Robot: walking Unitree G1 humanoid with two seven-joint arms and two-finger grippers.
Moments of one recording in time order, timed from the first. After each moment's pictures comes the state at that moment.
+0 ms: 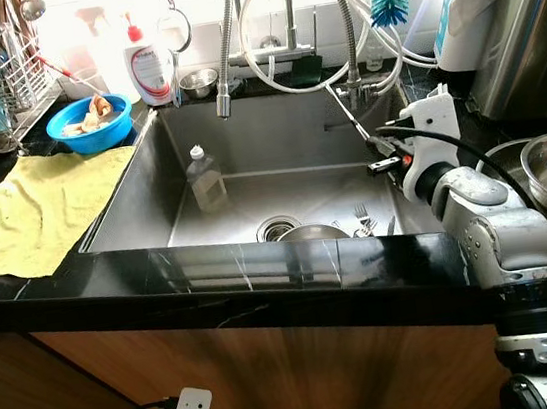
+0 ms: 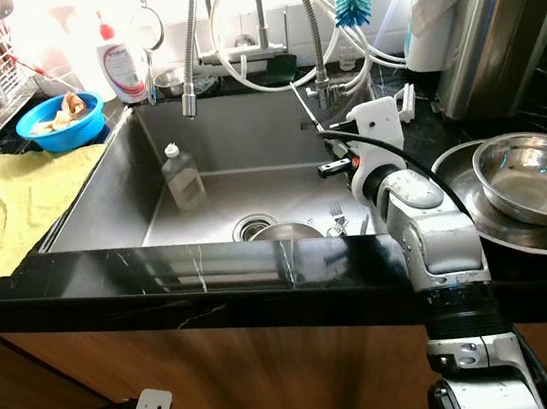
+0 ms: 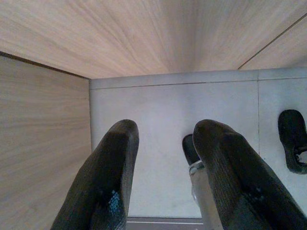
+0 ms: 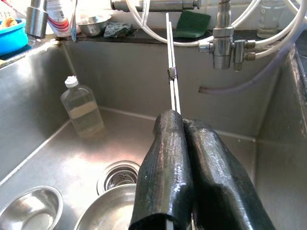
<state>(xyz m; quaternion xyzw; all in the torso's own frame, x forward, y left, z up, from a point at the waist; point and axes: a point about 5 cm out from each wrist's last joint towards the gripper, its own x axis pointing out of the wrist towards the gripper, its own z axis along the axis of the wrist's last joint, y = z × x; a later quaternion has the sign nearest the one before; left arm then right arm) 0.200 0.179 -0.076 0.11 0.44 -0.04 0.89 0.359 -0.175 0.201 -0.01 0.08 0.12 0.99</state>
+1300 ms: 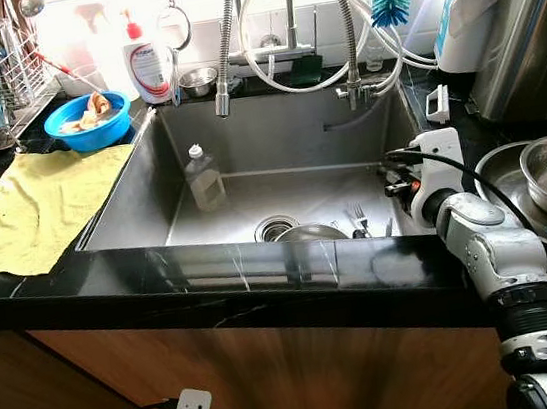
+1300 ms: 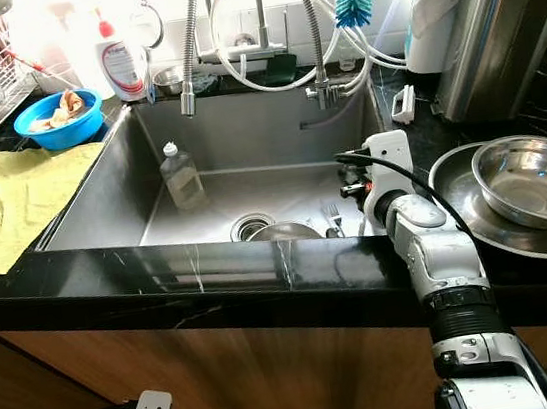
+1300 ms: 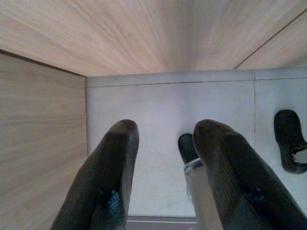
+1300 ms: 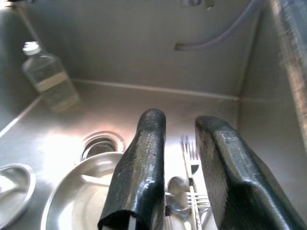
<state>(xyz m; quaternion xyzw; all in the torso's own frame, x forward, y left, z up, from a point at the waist) 0.198 0.179 -0.077 0.10 0.44 -0.04 0.89 0.361 -0.194 0.161 -0.01 0.13 0.07 0.99</state>
